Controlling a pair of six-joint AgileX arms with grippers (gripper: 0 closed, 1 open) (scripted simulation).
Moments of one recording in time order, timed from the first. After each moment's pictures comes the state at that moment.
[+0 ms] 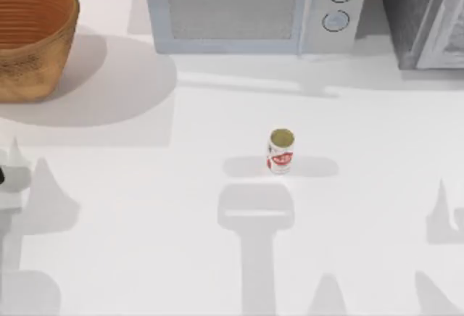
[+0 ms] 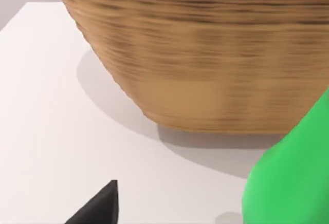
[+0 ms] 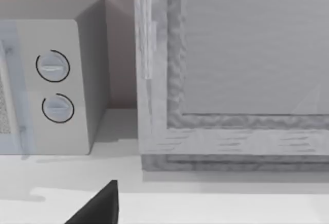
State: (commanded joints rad) left arm 0.41 2.06 0.34 1.49 0.44 0.11; right arm 0.00 0.00 0.00 0.00 0.00 0.00
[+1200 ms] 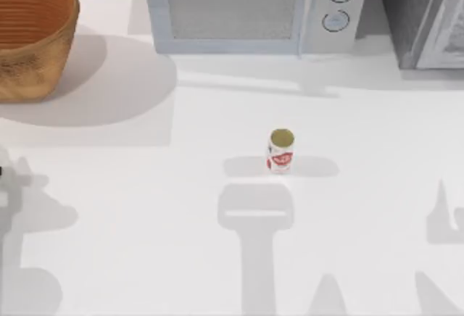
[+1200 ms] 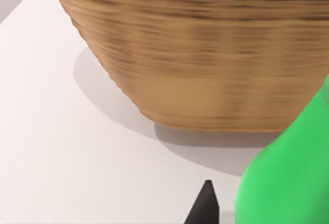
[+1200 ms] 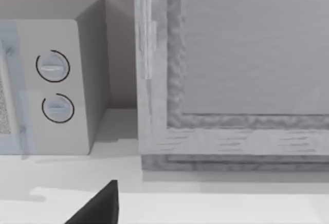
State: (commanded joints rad) left arm 0.40 2.06 0.35 1.48 0.43 0.11; right arm 0.00 0.00 0.00 0.00 0.00 0.00
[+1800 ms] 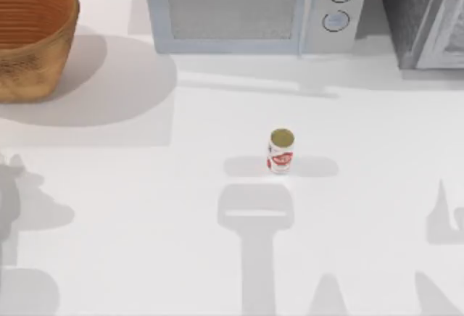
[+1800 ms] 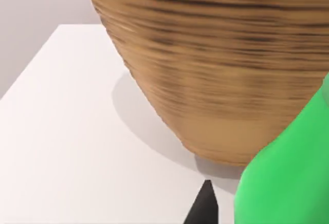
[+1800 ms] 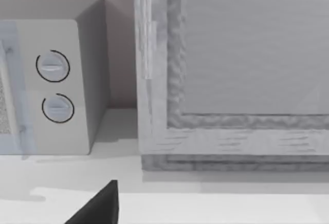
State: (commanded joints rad) left arm 0.44 2.00 0.38 1.44 0.42 0.11; right arm 0.00 0.00 0.00 0.00 0.00 0.00
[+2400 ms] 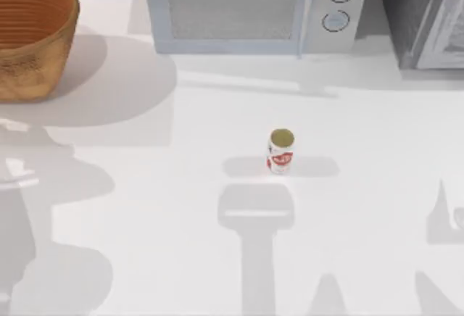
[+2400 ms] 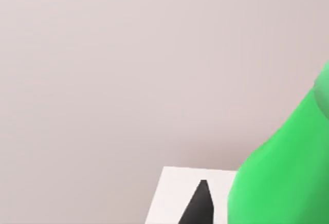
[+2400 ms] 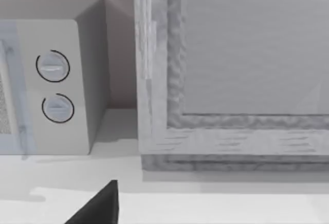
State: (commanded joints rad) left arm 0.49 1.69 0.73 0.91 0.32 0.09; right arm 0.00 0.00 0.00 0.00 0.00 0.00
